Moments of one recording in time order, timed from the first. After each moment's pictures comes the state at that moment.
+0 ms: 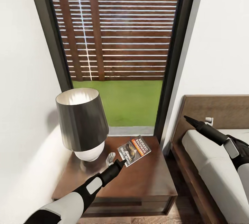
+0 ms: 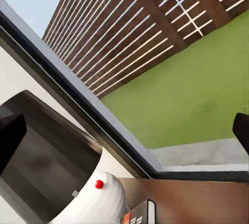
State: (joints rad) left arm -0.73 -0.17 -0.21 -0.15 0.97 0.15 -0.69; right arm -0.90 -0.42 -0.30 -0.50 -0.45 0.42 1.18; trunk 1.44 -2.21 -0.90
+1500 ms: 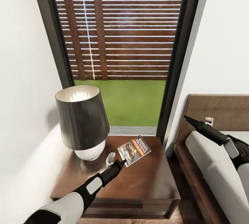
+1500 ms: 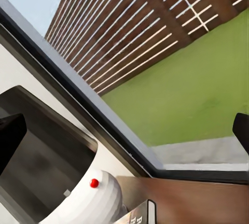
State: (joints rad) left arm -0.73 -0.17 -0.21 -0.15 0.97 0.15 -0.69; right arm -0.90 -0.42 -0.30 -0.50 -0.45 0.42 1.18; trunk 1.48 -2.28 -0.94
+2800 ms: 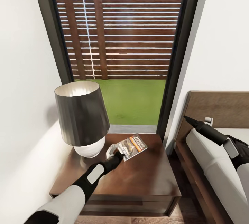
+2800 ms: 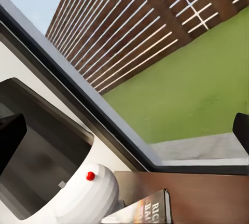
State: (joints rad) left arm -0.73 -0.17 -0.20 -0.38 0.99 0.27 -0.30; right arm -0.90 -0.42 -0.30 -0.50 -0.45 0.42 1.18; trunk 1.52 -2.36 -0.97
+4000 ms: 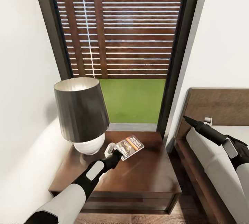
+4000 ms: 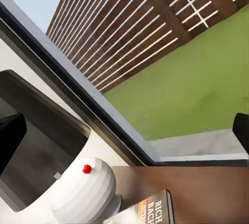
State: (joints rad) left arm -0.73 -0.17 -0.21 -0.43 1.13 0.29 -0.11; right arm -0.90 -0.41 -0.30 -0.50 -0.45 0.41 1.18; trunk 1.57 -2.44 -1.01
